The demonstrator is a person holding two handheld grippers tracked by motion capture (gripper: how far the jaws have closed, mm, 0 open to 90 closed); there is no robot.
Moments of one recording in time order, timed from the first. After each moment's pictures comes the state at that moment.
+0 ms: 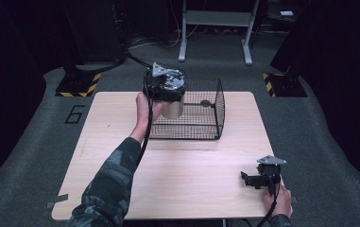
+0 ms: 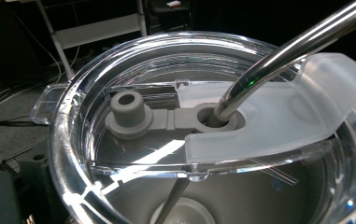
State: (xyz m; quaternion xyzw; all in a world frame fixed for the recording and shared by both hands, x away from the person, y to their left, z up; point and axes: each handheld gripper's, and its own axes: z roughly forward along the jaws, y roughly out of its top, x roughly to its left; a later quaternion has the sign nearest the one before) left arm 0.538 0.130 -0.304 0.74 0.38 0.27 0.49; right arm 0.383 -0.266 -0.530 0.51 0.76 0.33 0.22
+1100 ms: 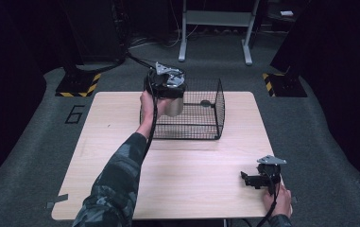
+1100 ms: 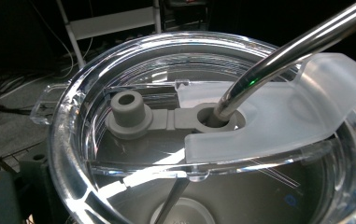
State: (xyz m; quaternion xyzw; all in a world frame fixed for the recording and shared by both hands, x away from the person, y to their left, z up) left arm 0.570 0.124 -0.327 0.73 0.41 0.27 0.47; right arm 0.383 -0.268 -0.530 0.51 0.77 0.33 0.22
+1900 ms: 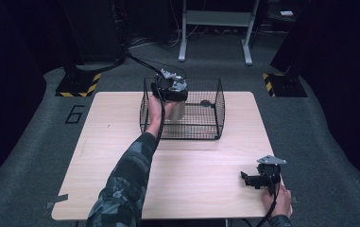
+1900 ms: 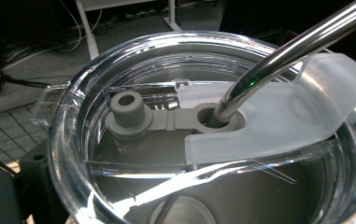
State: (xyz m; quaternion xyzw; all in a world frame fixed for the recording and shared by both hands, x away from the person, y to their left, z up) left arm 0.600 0.107 -0.371 0.74 0.45 0.26 0.43; right arm 0.384 -0.267 -0.530 0.51 0.77 0.33 0.22
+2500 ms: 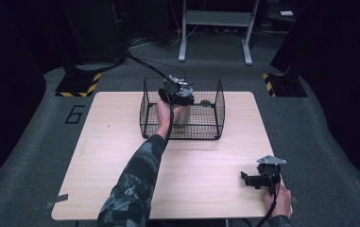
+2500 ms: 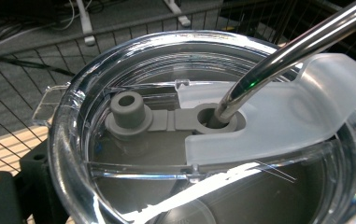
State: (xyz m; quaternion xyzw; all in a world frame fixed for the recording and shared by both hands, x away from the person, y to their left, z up) left arm 0.612 0.081 -0.401 0.75 0.46 0.24 0.41; right arm 0.383 -0.267 -0.530 0.51 0.76 0.33 0.22
